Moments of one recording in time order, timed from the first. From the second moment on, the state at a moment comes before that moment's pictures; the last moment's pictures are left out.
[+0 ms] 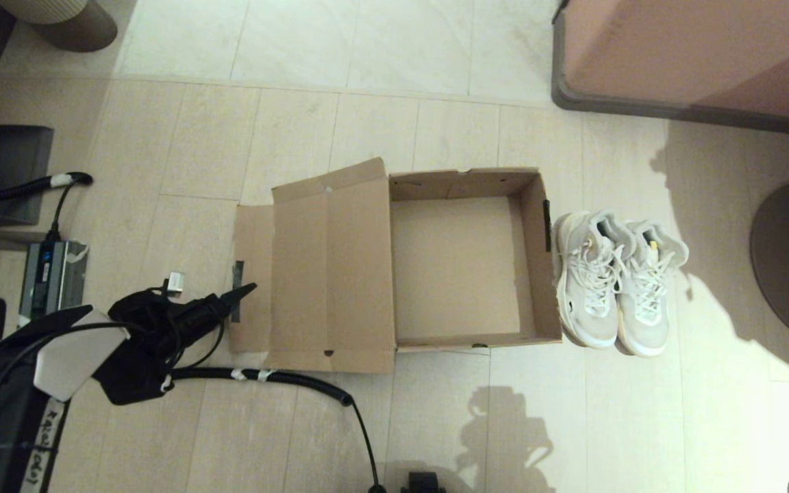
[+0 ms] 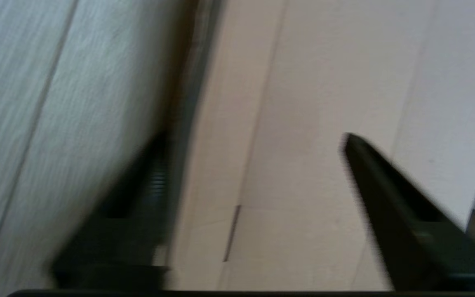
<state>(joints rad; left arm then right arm) 0.24 2.76 -1.49 -1.27 -0.79 -0.67 0.00 0.00 0.00 -0.04 -0.02 0.05</state>
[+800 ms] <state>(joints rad) 0.26 2.66 -1.43 -1.14 -0.79 -0.59 0.00 0.00 0.00 -0.04 -0.01 0.00</state>
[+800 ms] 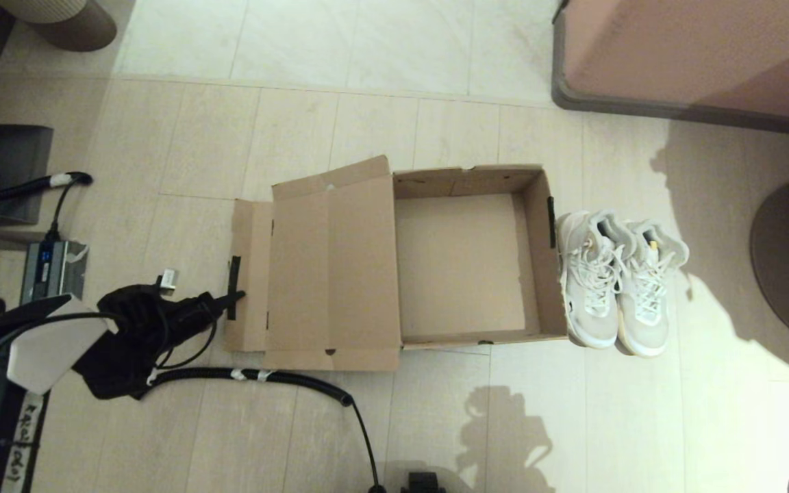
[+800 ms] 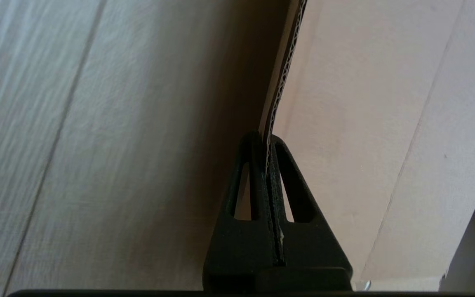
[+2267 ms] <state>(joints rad) 0.32 1.99 -1.28 -0.60 -0.69 -0.25 0.01 1.68 -0.68 -0.60 0.05 0.40</state>
